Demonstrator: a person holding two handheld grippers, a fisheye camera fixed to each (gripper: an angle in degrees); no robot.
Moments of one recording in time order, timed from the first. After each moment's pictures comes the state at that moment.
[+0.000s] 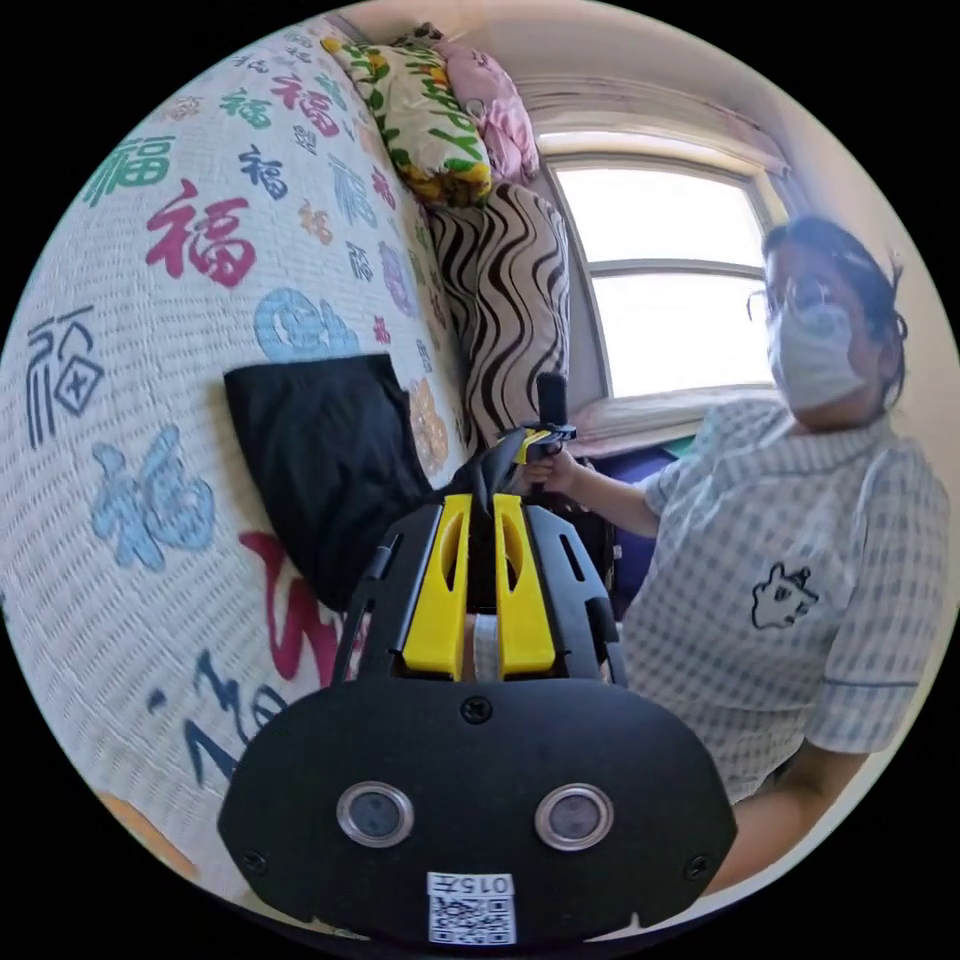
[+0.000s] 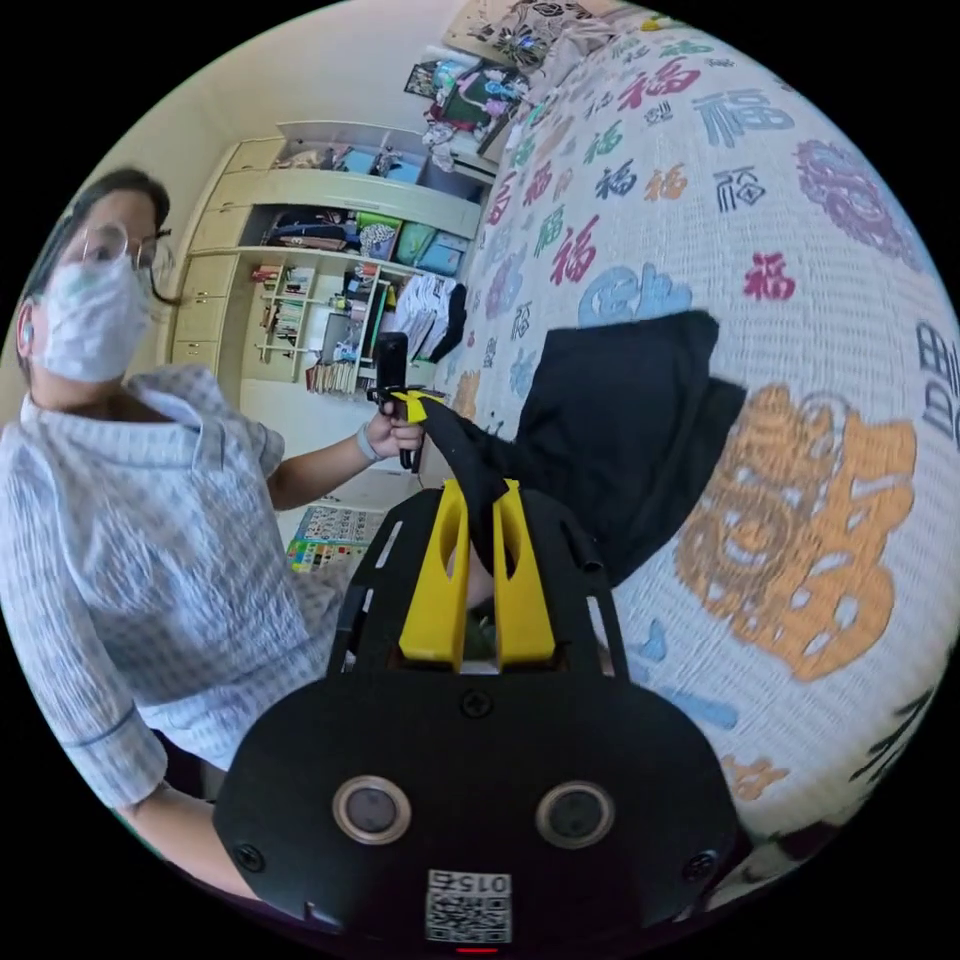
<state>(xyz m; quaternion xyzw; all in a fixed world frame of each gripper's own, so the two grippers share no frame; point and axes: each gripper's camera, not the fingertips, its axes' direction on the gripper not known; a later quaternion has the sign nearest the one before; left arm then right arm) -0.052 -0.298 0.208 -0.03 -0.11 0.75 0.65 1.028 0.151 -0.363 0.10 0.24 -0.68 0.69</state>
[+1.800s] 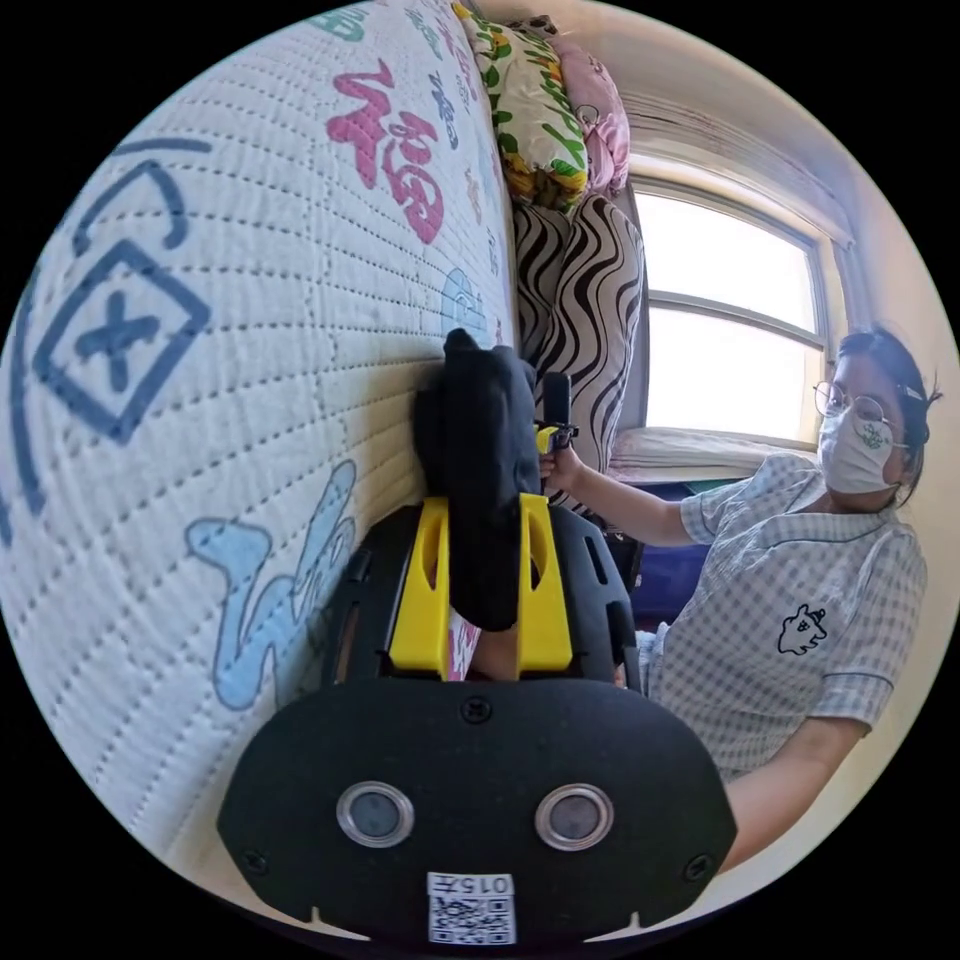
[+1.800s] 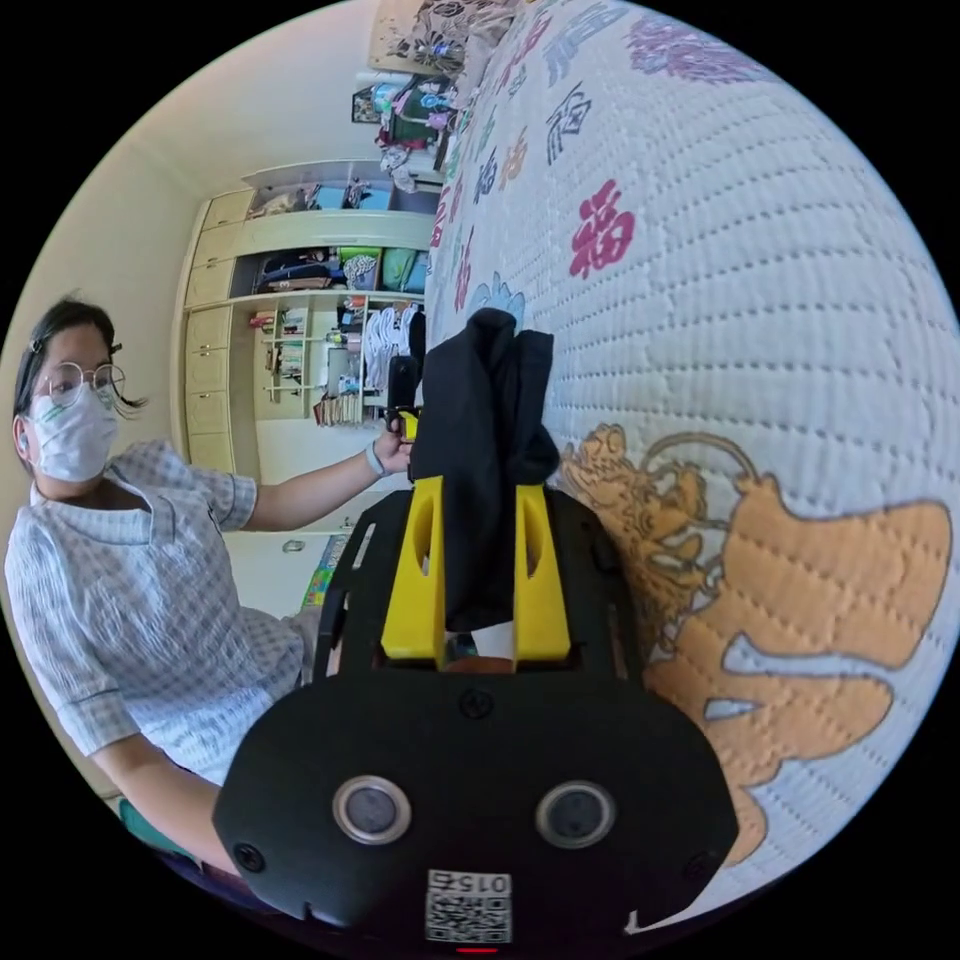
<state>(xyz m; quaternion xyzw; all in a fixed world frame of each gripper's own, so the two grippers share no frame) -0.046 -0.215 0.106 -0.04 -0.12 0.69 0.72 0.992 -0.237 -0.429 0.08 0.20 -0.64 0.74</state>
